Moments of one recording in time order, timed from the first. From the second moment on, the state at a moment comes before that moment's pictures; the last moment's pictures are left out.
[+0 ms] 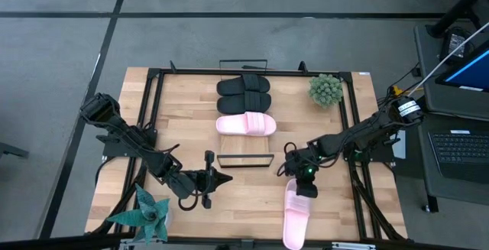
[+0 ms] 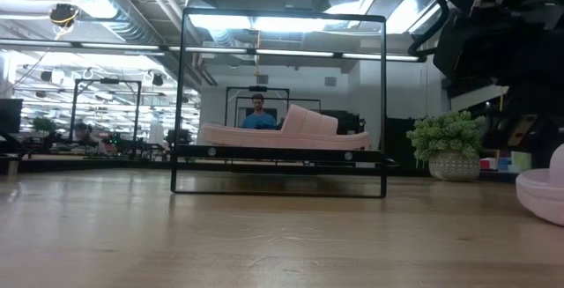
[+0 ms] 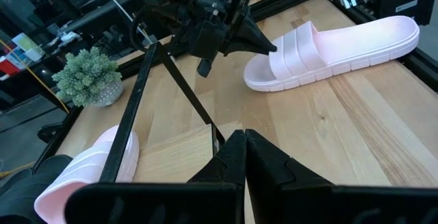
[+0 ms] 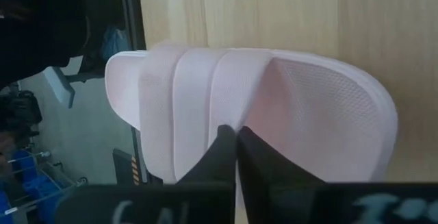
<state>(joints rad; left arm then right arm) -0.65 1.51 0.80 0.26 -0.74 0.09 0.34 1.50 0.68 -0.20 -0.58 0.65</state>
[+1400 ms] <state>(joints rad) -0.65 1.51 0.80 0.26 -0.75 0.10 0.34 1.05 0.68 -0.39 -0.22 0.61</state>
